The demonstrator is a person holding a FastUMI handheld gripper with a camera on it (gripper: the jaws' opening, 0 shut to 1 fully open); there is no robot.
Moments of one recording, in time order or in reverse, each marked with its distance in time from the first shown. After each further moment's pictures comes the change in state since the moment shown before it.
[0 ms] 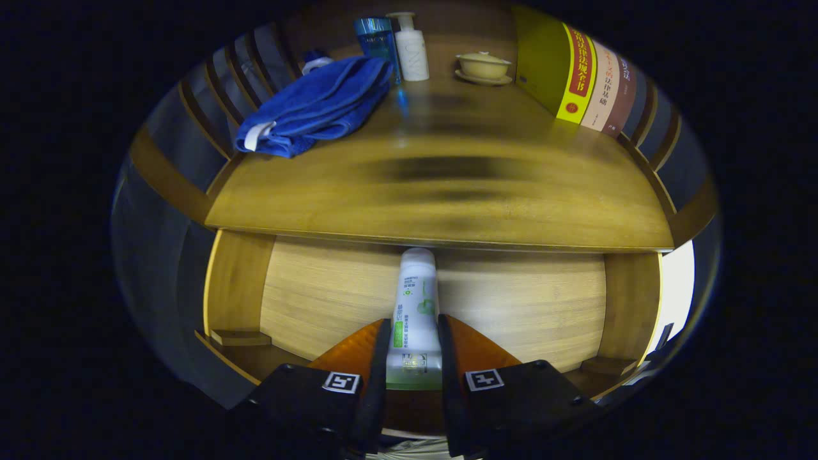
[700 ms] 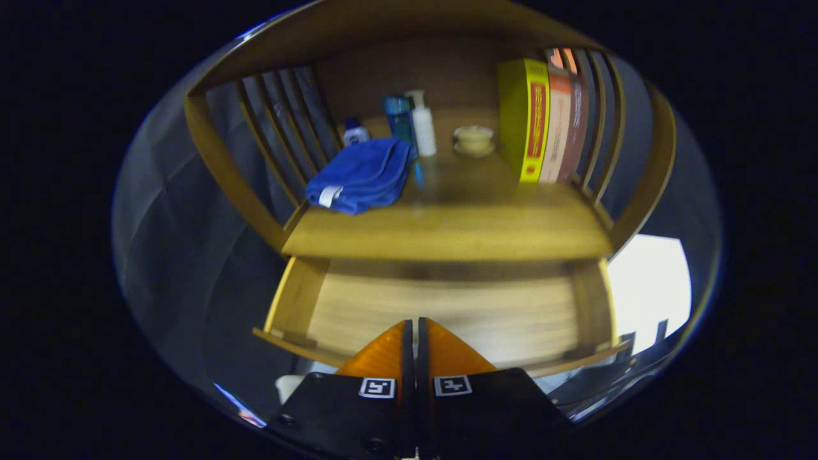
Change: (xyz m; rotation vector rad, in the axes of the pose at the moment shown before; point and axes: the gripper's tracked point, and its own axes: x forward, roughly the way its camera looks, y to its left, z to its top) arm -0.129 0.001 0.032 -0.061 -0.343 -0.076
